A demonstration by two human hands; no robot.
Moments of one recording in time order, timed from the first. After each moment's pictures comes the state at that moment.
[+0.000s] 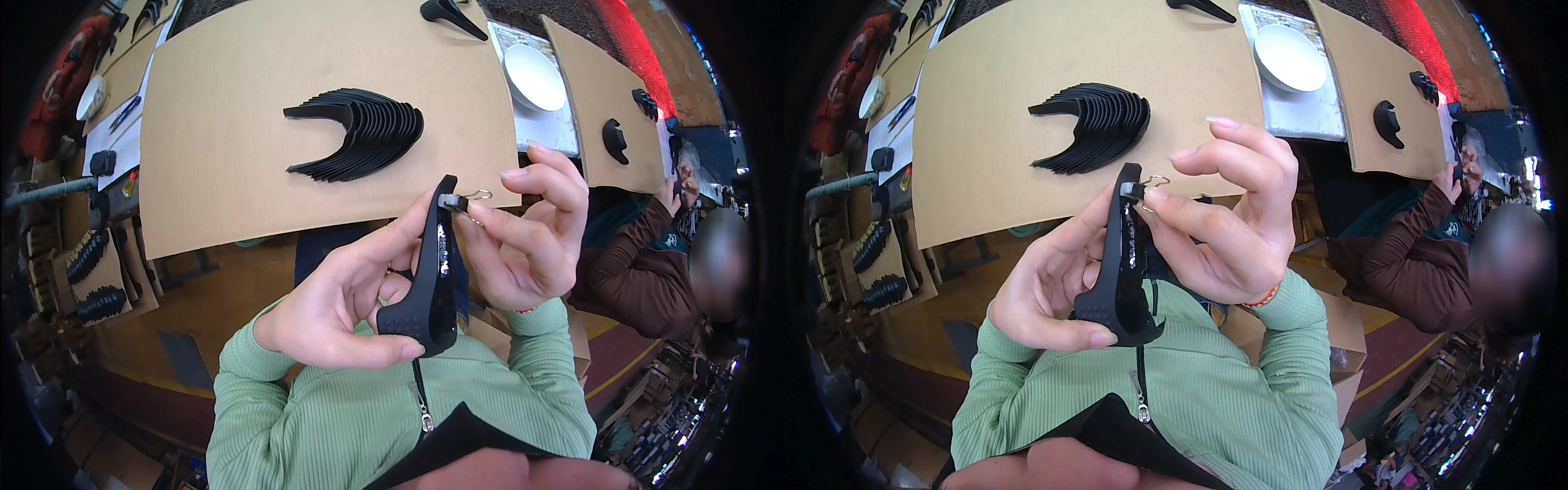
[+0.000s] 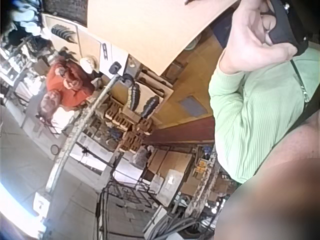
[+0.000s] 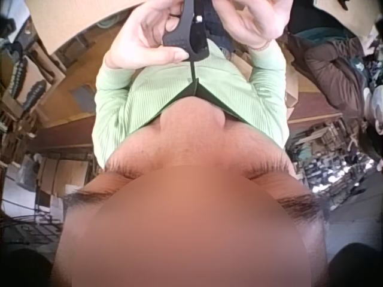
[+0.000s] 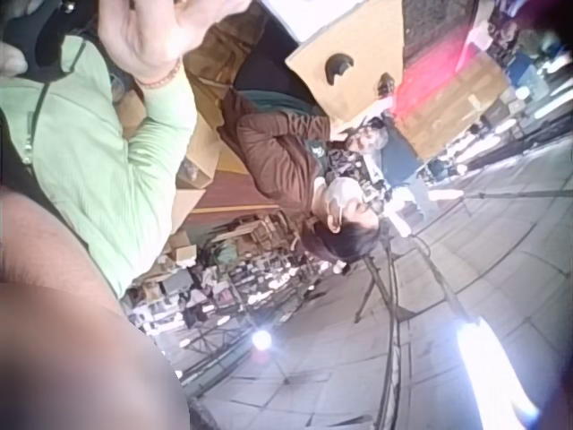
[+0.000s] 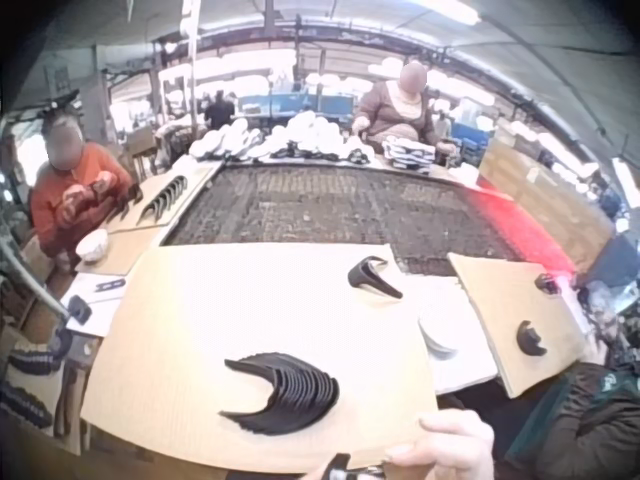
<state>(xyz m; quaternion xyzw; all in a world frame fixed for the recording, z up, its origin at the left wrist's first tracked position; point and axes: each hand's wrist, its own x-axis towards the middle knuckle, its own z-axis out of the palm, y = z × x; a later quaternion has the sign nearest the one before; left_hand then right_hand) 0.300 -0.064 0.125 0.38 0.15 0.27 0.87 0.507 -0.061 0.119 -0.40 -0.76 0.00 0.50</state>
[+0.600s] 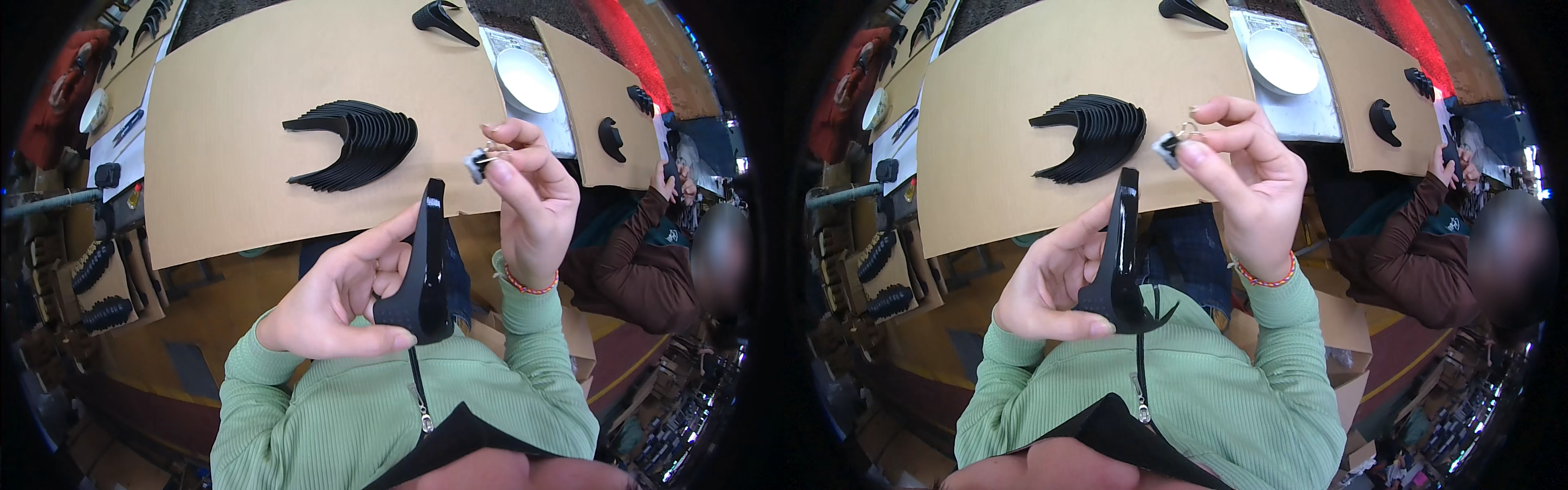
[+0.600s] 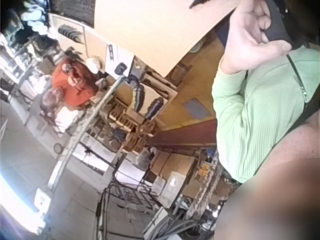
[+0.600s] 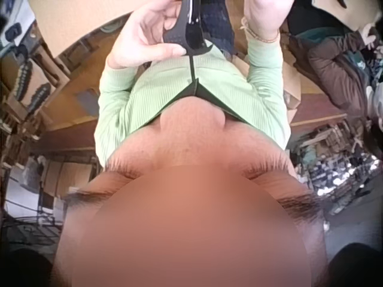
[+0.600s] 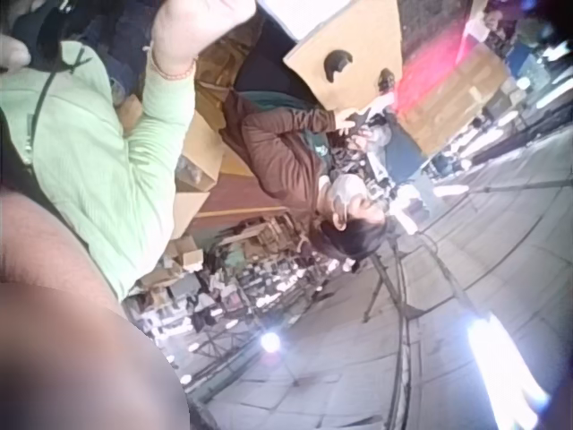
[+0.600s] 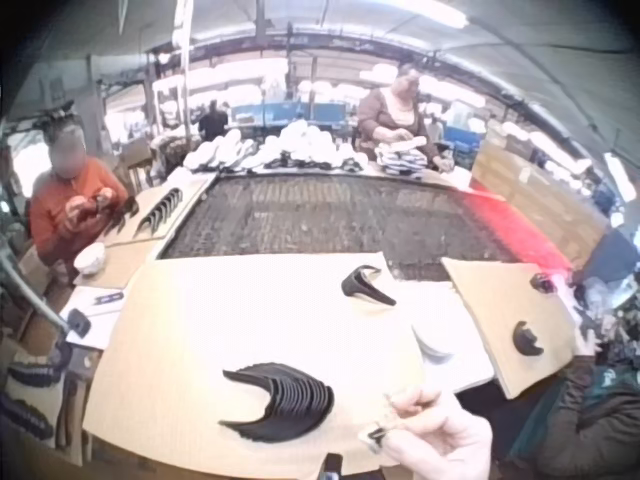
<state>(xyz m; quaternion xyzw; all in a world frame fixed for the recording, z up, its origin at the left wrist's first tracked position) 0.300 -0.065 0.122 0.34 0.22 0.28 0.87 0.516 -0.048 0.109 -0.42 -0.48 0.44 0.63</state>
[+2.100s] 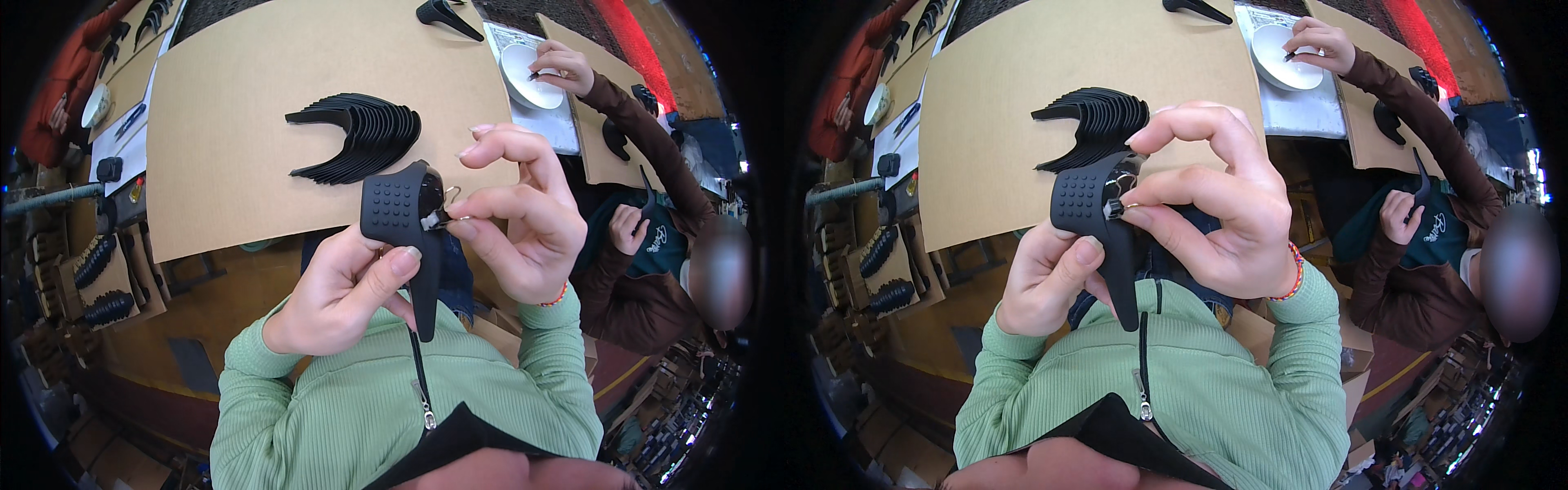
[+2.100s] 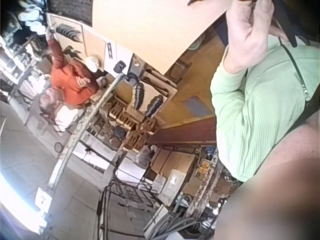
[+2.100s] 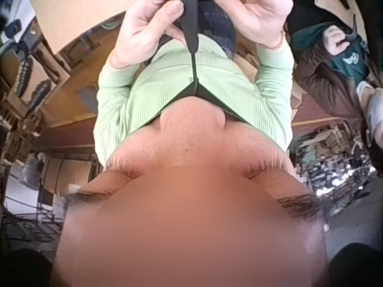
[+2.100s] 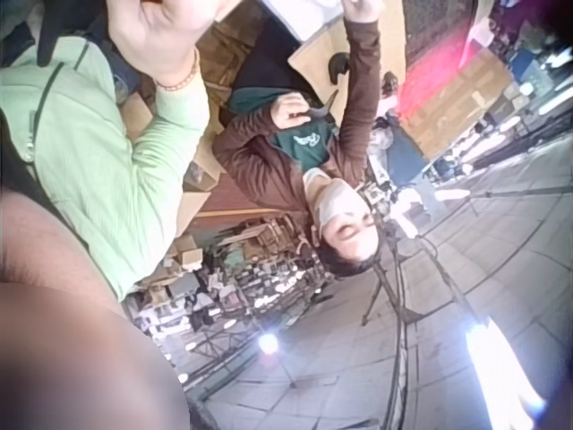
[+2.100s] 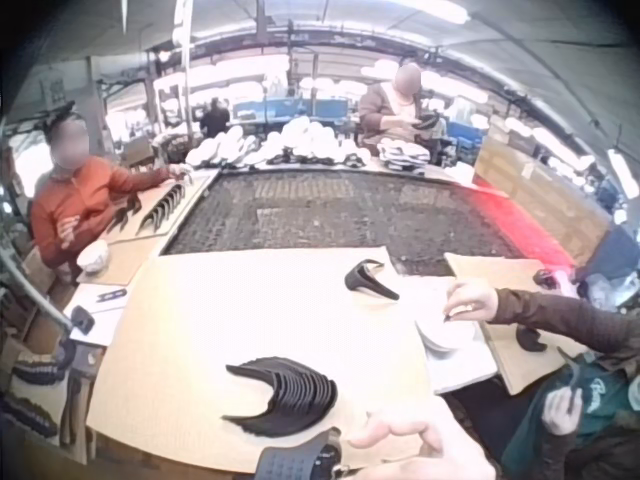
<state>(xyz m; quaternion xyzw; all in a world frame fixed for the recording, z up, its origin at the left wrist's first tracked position) 0.307 -0.069 0.133 0.41 0.28 0.33 0.81 0.513 -0.049 0.139 -0.37 -0.76 0.21 0.49</state>
